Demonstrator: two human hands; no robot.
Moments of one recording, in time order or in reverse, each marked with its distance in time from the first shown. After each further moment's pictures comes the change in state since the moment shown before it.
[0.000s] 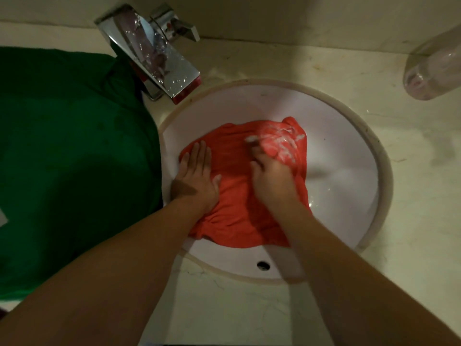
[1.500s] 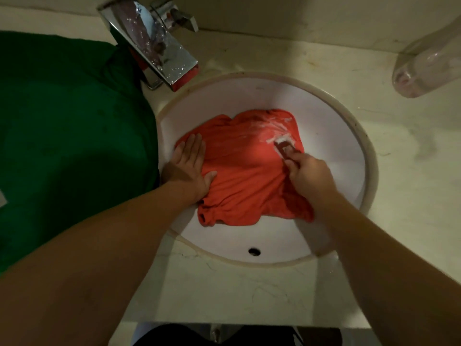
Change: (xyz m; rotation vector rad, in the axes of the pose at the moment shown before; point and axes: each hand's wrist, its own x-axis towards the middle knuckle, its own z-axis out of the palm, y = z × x) left_hand 0.000 -0.016 -0.002 0.148 -0.140 0.055; right_hand -0.002 0.062 -0.060 -0.298 -0.042 0.093
